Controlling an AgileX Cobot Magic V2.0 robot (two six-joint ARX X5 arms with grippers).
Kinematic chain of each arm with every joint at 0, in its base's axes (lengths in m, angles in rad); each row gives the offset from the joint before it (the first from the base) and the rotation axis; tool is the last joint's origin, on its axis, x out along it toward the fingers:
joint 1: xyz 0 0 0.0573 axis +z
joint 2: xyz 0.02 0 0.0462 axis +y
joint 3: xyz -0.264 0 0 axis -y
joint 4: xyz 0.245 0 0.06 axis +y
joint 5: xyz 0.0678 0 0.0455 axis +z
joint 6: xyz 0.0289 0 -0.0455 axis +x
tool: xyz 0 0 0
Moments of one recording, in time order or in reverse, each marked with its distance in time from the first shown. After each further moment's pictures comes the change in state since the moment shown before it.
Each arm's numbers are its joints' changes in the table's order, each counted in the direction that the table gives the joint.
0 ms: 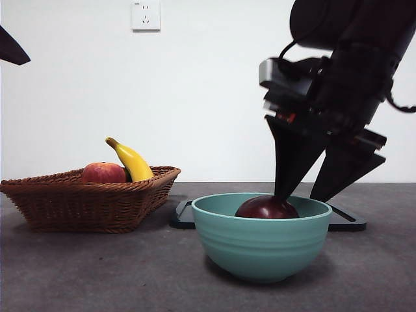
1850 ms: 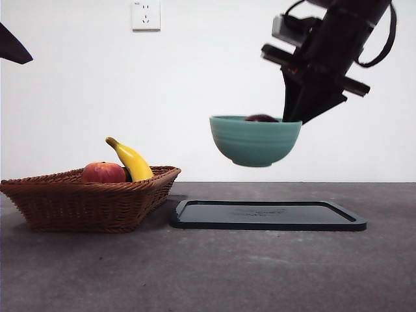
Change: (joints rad) left arm 0.000 0.000 0.000 -0.010 0.000 0.002; right arm -0.174 0.085 0.323 0.015 -0.002 0.007
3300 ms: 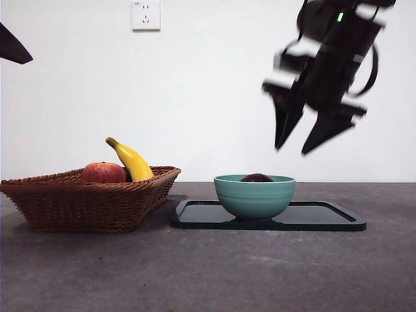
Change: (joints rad) left arm 0.000 0.000 0.000 0.000 0.000 0.000; right arm -0.057 0.128 0.090 -0.011 -0.028 0.002
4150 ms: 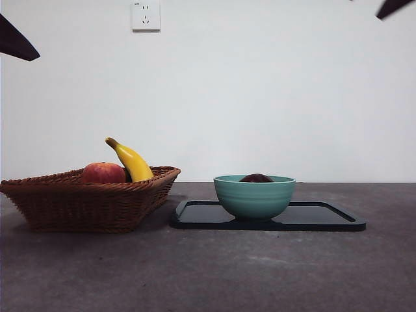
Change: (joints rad) left arm 0.000 0.000 0.000 -0.034 0.000 0.000; right arm 0.090 -0.759 -0.240 0.327 0.031 -0.021
